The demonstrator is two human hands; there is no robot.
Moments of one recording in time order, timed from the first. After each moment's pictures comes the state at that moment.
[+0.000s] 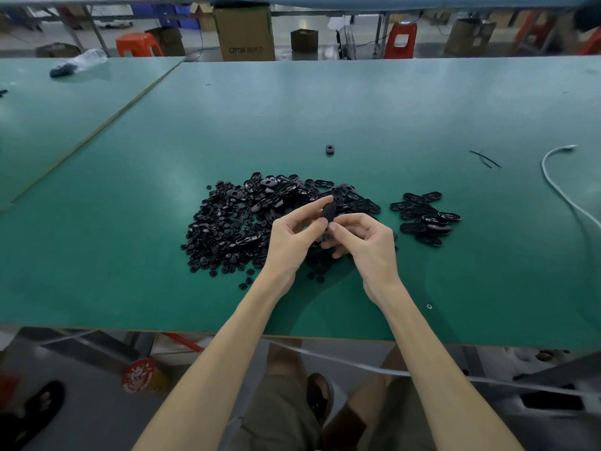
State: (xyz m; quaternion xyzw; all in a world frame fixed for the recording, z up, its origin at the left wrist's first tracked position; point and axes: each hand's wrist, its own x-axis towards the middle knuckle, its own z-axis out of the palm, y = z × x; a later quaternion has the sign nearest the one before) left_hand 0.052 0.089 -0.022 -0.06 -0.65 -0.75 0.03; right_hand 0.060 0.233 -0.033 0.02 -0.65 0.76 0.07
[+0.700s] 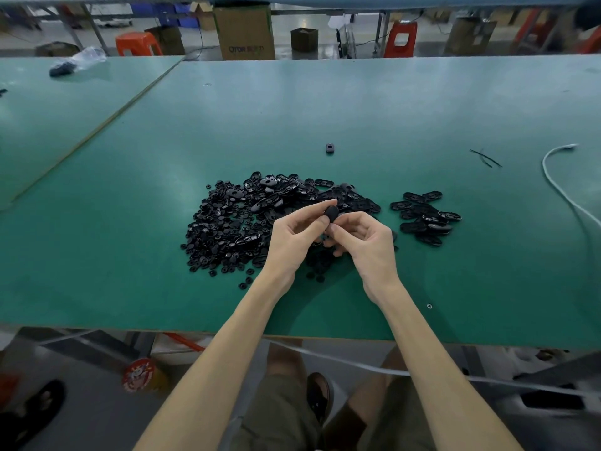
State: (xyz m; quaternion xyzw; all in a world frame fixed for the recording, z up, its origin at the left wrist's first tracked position) left_hand 0.053 0.090 -0.020 -0.06 -0.65 -0.75 0.03; right_hand 0.056 0.235 -0.039 0.02 -0.65 0.75 0.07
